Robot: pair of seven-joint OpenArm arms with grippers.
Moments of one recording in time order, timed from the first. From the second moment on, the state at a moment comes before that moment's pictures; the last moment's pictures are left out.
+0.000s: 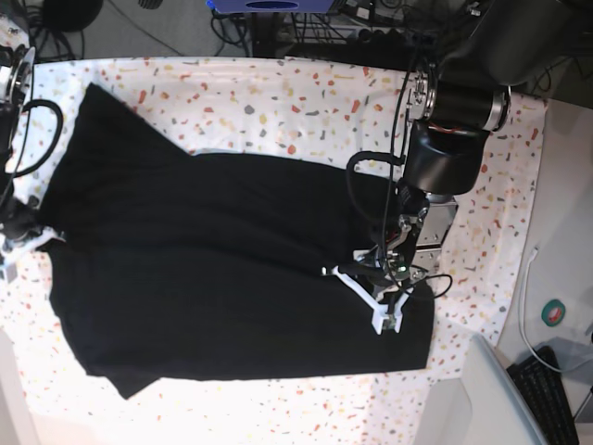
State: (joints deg) left arm -26.5 -4.1 5.9 36.6 -12.5 -3.2 24.2; right arm 19.2 24.2 16.4 33.2 14.5 25.9 -22.8
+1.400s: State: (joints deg) left arm 4.7 -11.6 -12.1 67.3 -32.7 -3.4 25.7; right arm -22.1 1.4 48.1 98.5 14.7 40.1 -58.7
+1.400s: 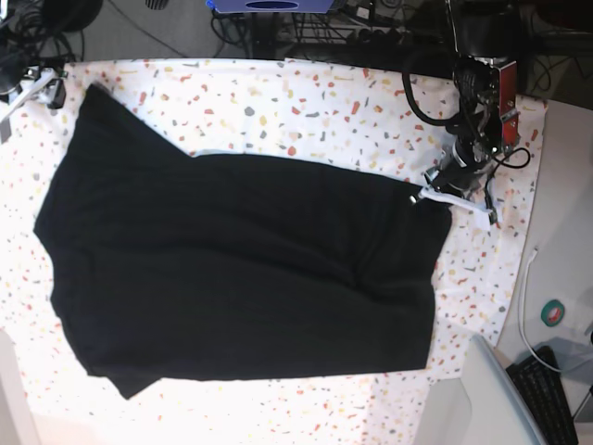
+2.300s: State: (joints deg) left arm 9.8 -13.5 -12.0 75.3 -32.3 -3.2 26.1; right arm -19.3 2.1 39.4 86.0 14.5 40.1 -55.6
